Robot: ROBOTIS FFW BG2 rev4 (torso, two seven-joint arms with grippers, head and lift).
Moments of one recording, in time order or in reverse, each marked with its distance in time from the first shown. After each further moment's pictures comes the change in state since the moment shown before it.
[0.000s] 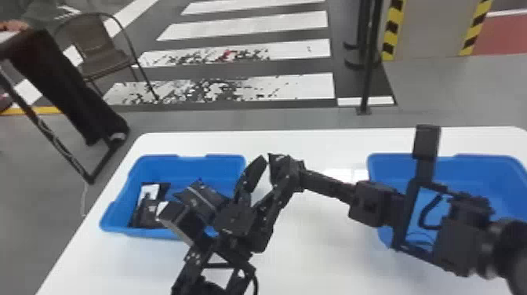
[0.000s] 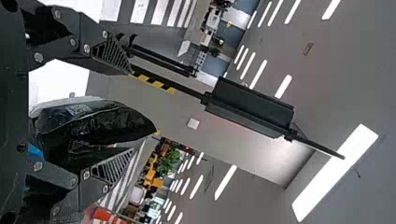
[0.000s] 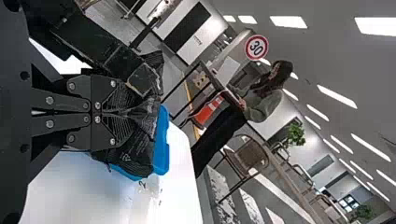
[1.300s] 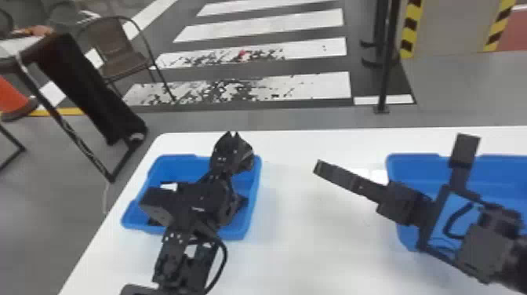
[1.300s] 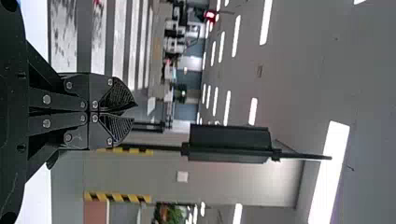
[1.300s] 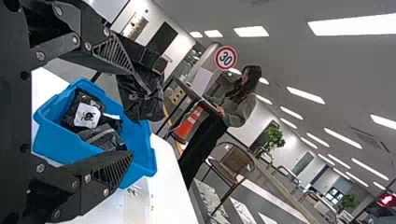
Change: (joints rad) left arm -0.047 -0.021 0.214 0.045 -0.299 -0.080 0.089; right arm 0.003 0.001 -0.010 0.144 -0.112 -0.129 0.080
